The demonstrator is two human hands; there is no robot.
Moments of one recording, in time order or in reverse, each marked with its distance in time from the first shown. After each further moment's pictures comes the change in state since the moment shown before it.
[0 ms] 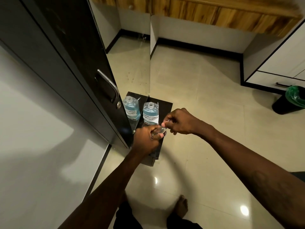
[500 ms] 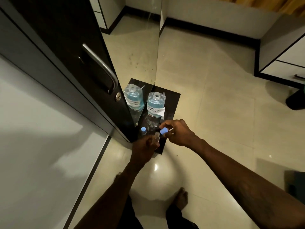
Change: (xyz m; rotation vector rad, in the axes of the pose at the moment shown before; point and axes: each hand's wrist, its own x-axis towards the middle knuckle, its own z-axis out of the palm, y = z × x) left_hand -0.019 -0.099 0.064 -0.244 -0.085 -0.297; right_hand 0.036 0.058 0.105 0.095 0.029 0.024
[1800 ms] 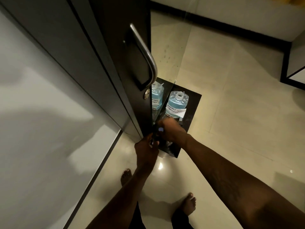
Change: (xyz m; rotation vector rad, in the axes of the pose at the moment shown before) left_hand -0.008 -0.033 -0.022 -0.053 0.445 0.003; right_hand 0.094 -0.025 0.083 -0.264 -0.184 -0.051
